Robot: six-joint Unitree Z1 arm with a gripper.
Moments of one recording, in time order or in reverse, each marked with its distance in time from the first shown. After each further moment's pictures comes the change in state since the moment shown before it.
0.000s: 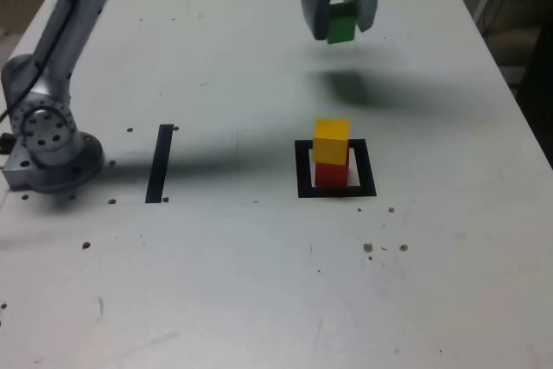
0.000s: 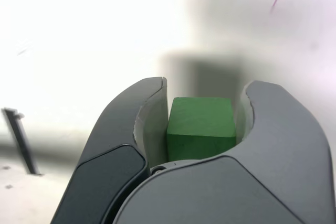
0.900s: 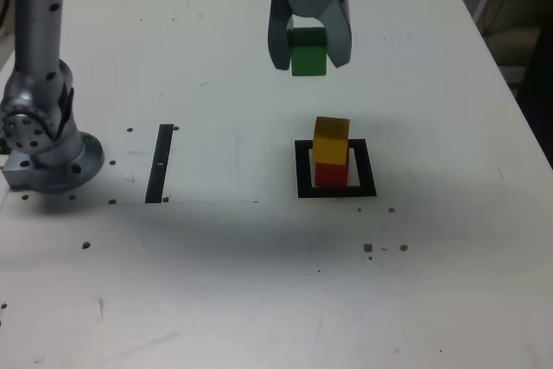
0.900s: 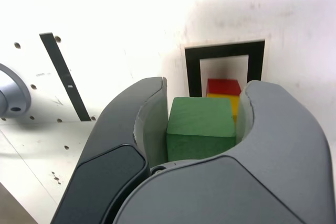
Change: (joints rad) arm -0.368 -0.287 0.291 -0.028 -0.030 -0.103
